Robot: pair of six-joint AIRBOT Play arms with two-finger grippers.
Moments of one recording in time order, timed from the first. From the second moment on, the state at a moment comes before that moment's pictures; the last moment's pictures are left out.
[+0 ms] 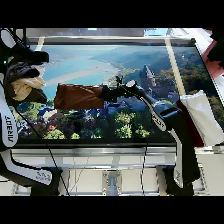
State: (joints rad) left arm 0.06 -1.63 1.99 1.54 -1.30 -1.44; right arm 0.40 -2.22 1.83 -0.39 0.95 1.50
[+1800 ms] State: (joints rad) left arm 0.06 -1.63 1.99 1.44 -1.41 -1.47; right arm -0.91 -1.45 1.93 -1.20 1.59 1.48
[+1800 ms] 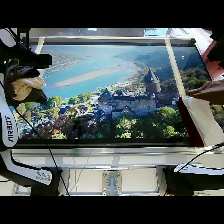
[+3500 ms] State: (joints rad) left arm 0.06 -1.63 1.99 1.28 -1.44 -1.50; right arm -0.20 -1.41 1.57 -1.13 1.29 1.24
